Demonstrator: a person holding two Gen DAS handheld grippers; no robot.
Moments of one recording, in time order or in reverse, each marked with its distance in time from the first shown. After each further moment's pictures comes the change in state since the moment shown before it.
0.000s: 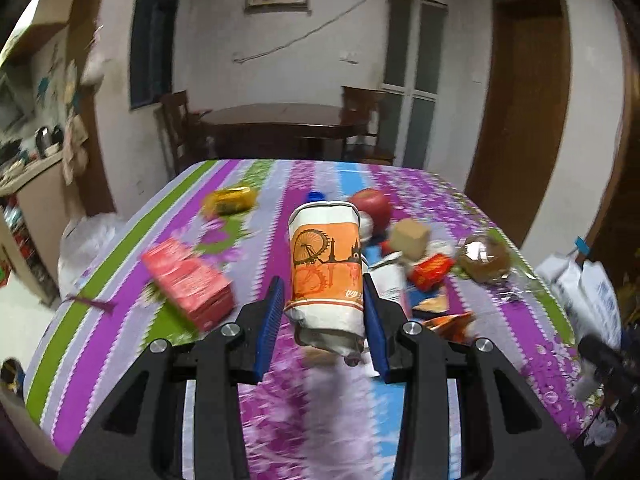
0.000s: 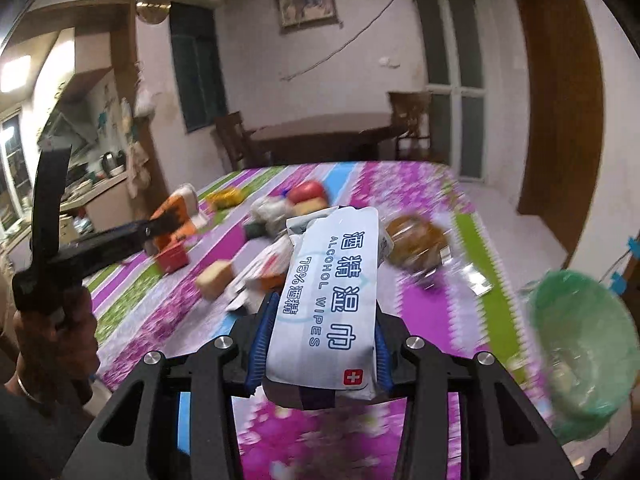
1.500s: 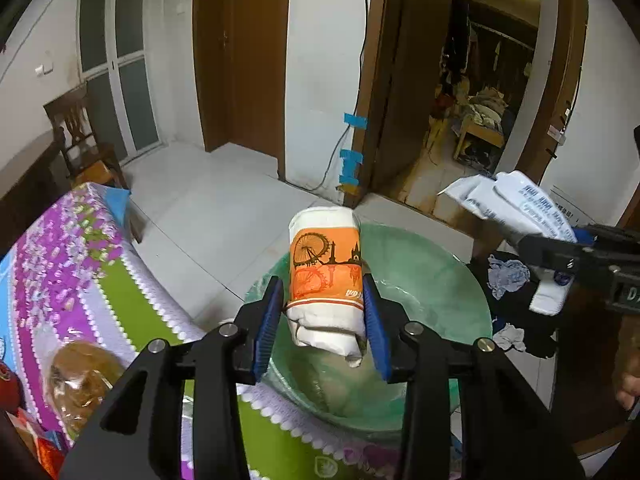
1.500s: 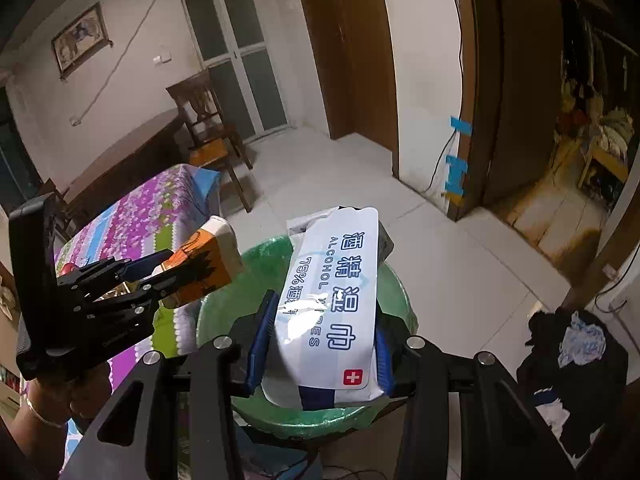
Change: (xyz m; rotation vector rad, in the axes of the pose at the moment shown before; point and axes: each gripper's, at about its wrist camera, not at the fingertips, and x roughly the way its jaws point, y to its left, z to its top) left arm 0.122 -0.390 0.004 0.590 0.250 -0.763; right arm -0.074 -0.325 -0.012 0.507 0.146 -0.510
